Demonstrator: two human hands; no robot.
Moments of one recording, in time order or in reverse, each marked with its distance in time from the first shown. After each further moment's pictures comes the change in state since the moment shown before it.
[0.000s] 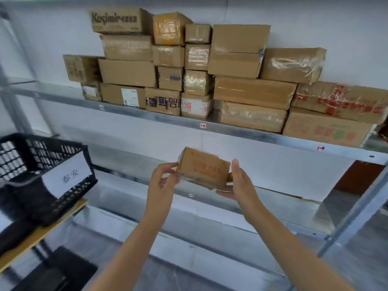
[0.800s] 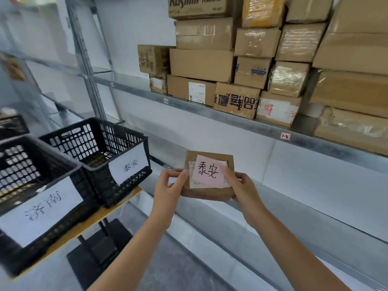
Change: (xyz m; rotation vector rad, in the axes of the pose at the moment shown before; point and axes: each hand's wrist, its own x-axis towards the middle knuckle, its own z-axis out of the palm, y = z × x) left_hand 0.082 -0.044 -0.128 0.028 0.230 -0.188; right_hand 0.104 0.025 0.174 0.083 -0.266 0.141
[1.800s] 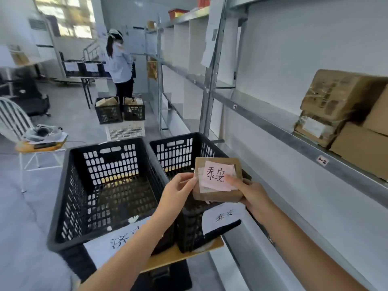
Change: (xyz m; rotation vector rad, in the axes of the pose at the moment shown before) left_hand 0.234 -0.004 -0.289 0.213 0.382 0.023; right_hand 0.233 -0.042 0.383 -0.094 -0.685 0.098
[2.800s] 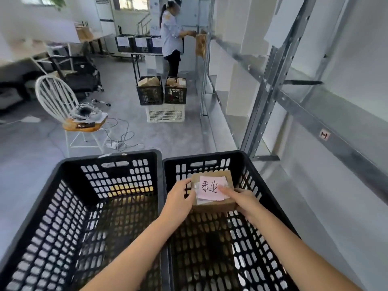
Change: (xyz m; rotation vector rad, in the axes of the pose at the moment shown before) left_hand 0.280 -0.101 -0.037 0.500 0.229 -0.218; right_hand 0.382 0.022 0.080 -0.214 -0.265 0.259
